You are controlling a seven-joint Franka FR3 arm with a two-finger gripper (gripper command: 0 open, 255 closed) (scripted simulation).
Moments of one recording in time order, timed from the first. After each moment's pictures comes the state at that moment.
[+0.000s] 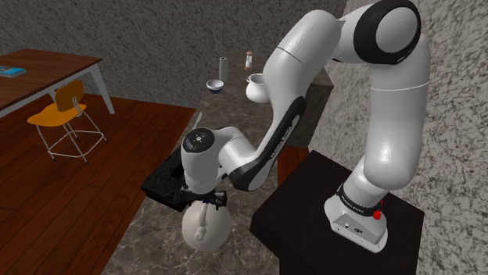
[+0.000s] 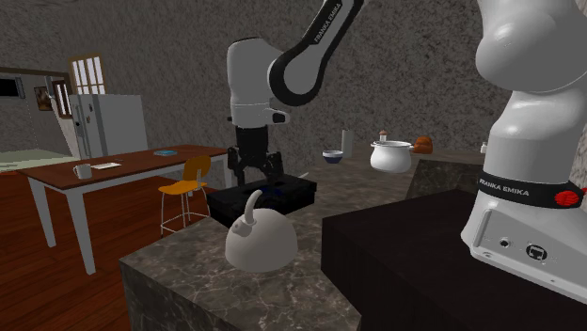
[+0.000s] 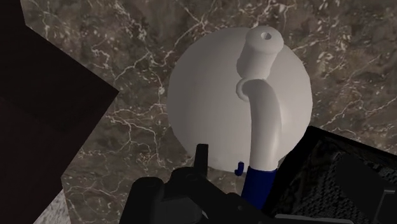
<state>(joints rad) 0.00 0.45 0.77 -2.27 -0.73 2.50 2.26</state>
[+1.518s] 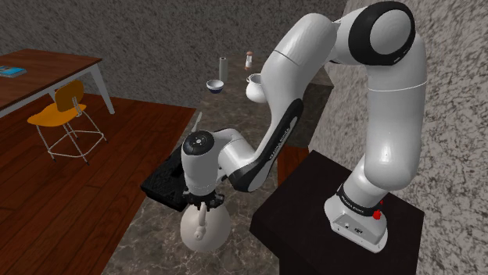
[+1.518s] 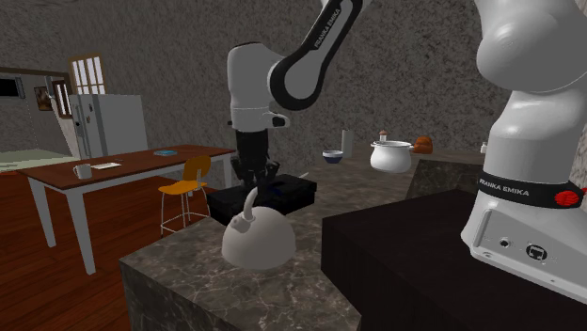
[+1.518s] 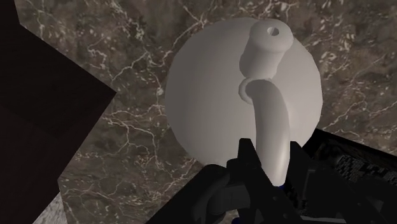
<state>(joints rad) 0.02 0.47 0.75 -2.26 -0.75 2.51 2.28</state>
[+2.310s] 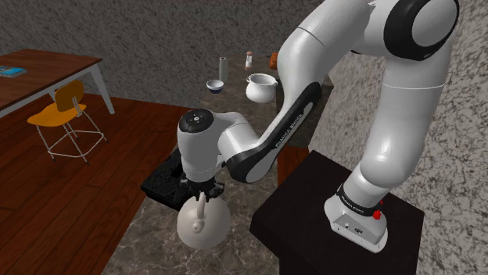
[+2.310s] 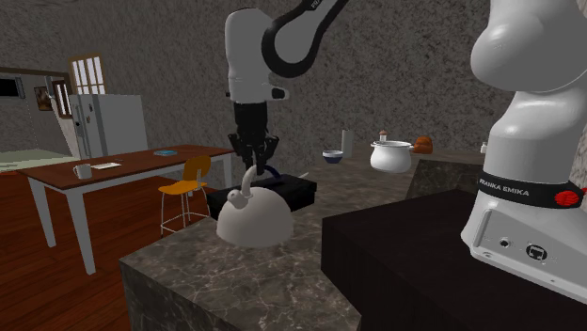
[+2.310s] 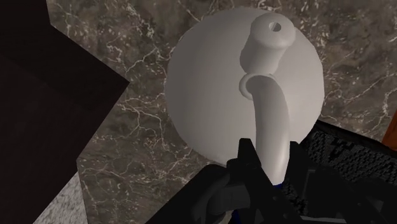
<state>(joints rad) -0.10 0.32 0.90 -2.28 -0.56 2.43 2.14</state>
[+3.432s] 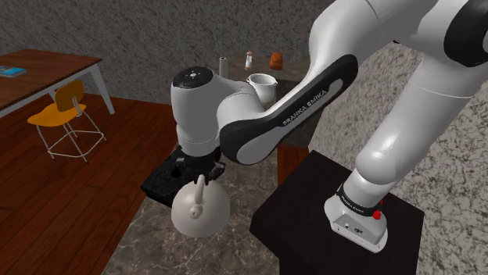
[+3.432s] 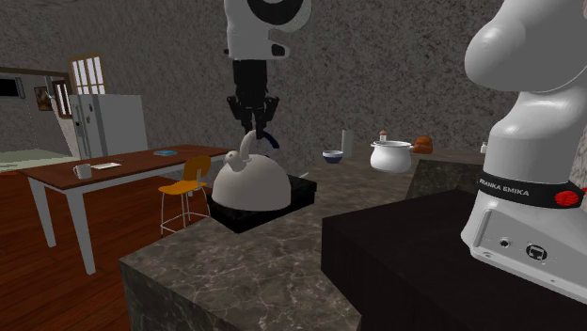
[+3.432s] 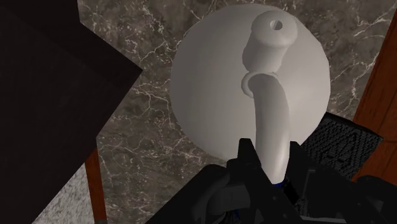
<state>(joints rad) -0.25 0.07 1.06 -2.24 -0.22 2.29 1.88</state>
